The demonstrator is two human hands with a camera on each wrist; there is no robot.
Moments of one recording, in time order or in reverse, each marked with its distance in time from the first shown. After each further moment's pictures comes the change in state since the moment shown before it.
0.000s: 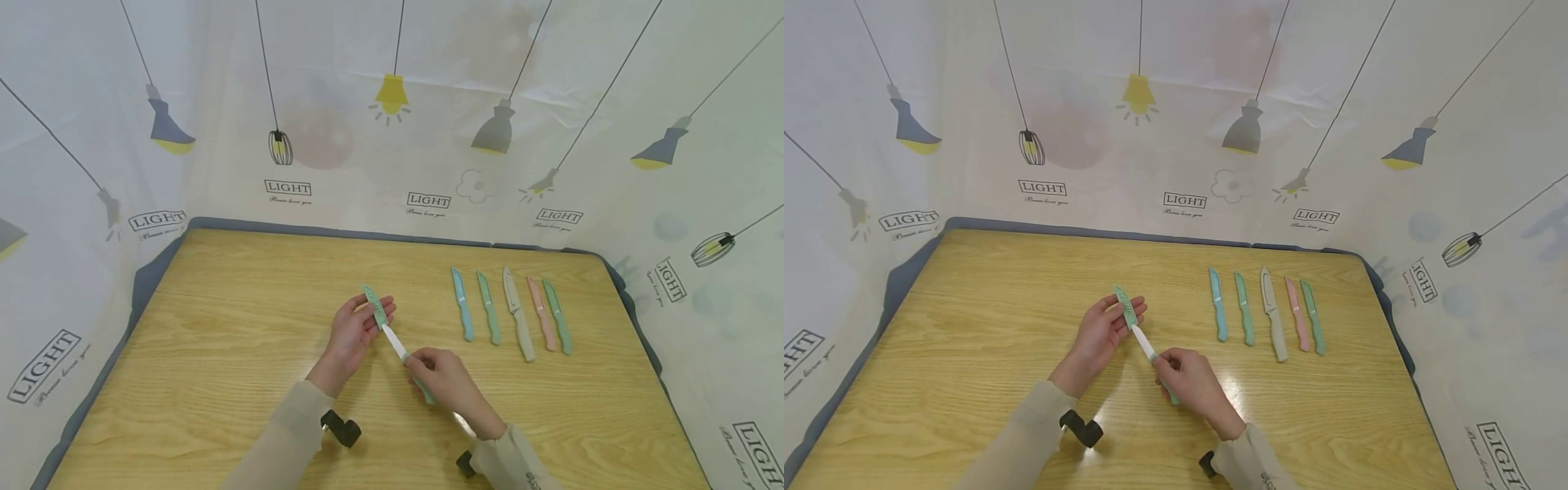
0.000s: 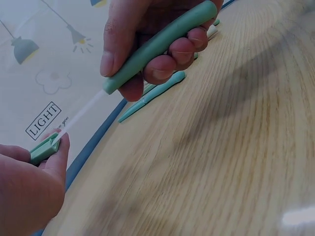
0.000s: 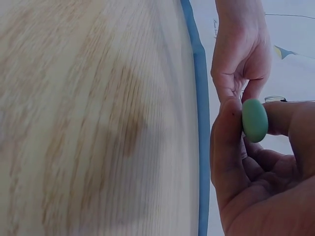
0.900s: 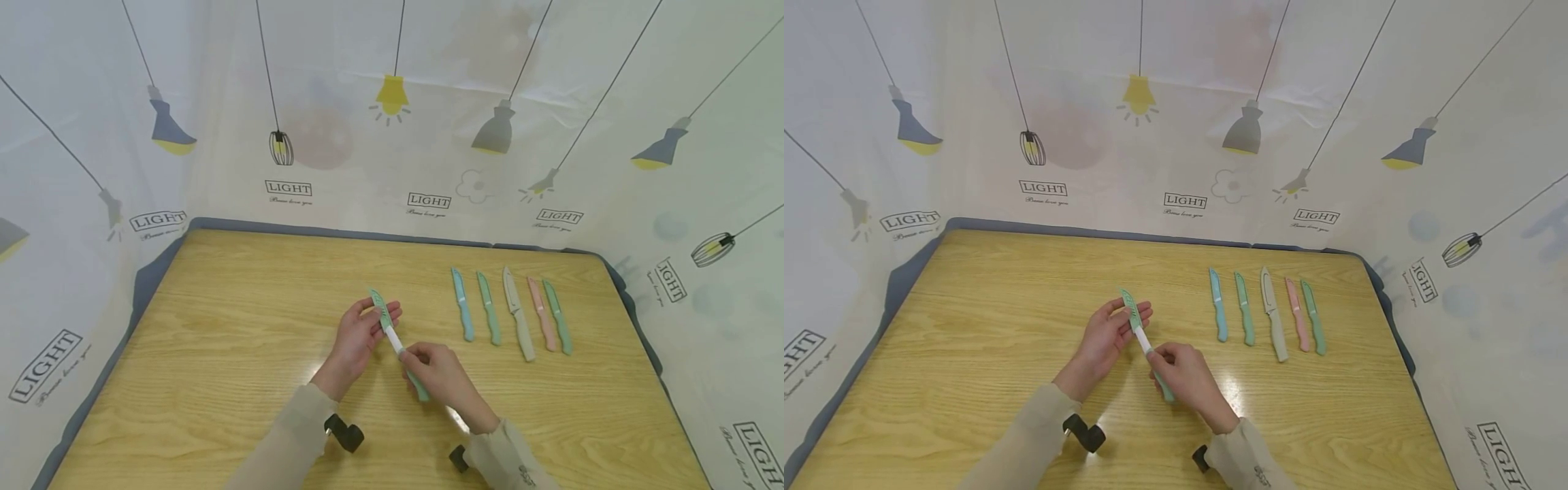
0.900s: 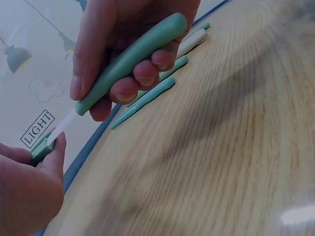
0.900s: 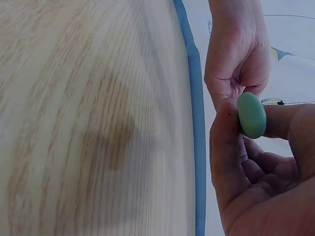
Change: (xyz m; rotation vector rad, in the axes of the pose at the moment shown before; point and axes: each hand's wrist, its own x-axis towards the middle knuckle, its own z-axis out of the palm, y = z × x) left_hand -0.005 -0.007 0.005 0.094 -0.038 0.016; right_hand 0.006 -0.011 0.003 0.006 -0.004 -0.018
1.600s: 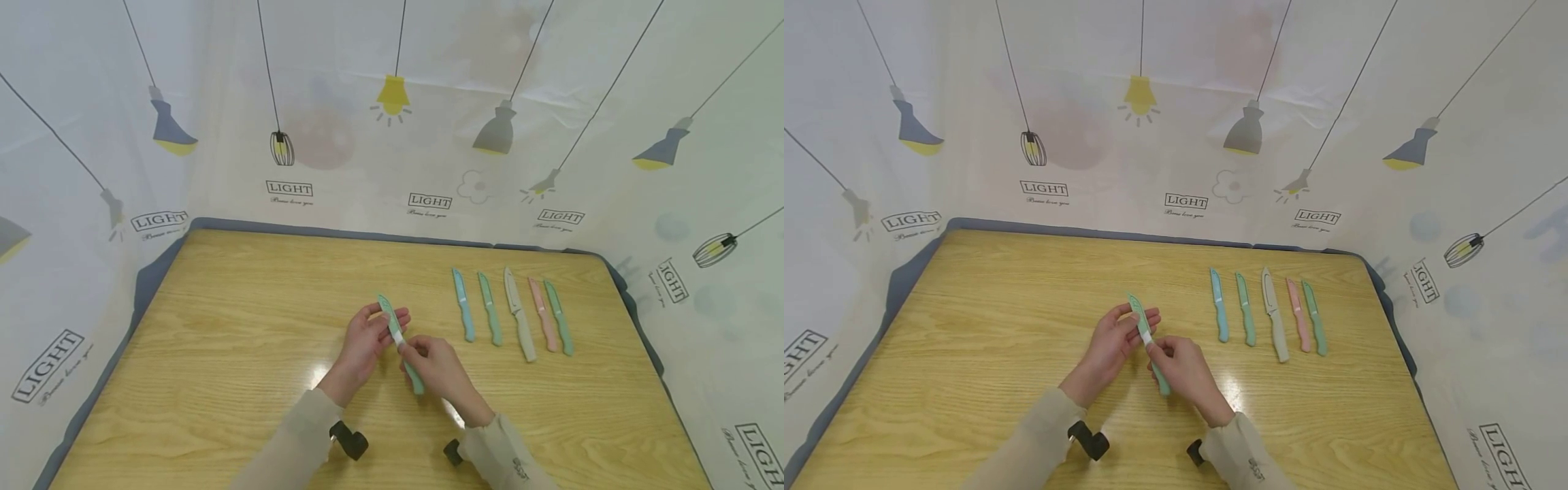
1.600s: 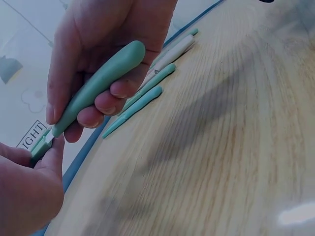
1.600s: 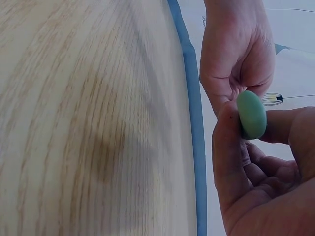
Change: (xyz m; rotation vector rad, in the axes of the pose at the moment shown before) left_hand -0.006 -0.008 0.006 0.024 -0.035 -0.007; right_hand 0.009 -0.004 0.001 -0.017 0.052 -0.020
